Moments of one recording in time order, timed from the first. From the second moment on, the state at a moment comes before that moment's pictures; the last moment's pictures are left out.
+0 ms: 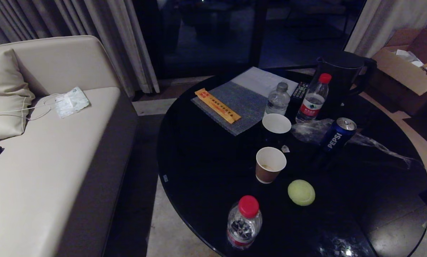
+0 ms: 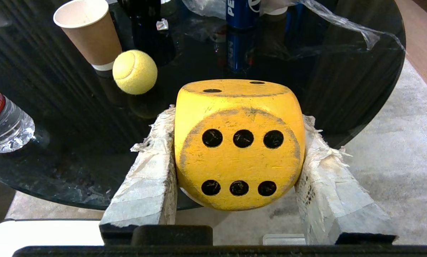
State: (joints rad) left arm 0.00 0.00 0.00 -0.01 0.07 -0.14; right arm 0.00 0.00 0.00 -0.02 0.02 0.00
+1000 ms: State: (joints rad) left arm 0.00 0.00 0.00 -0.01 0.07 -0.14; right arm 0.00 0.00 0.00 -0.03 0.02 0.00
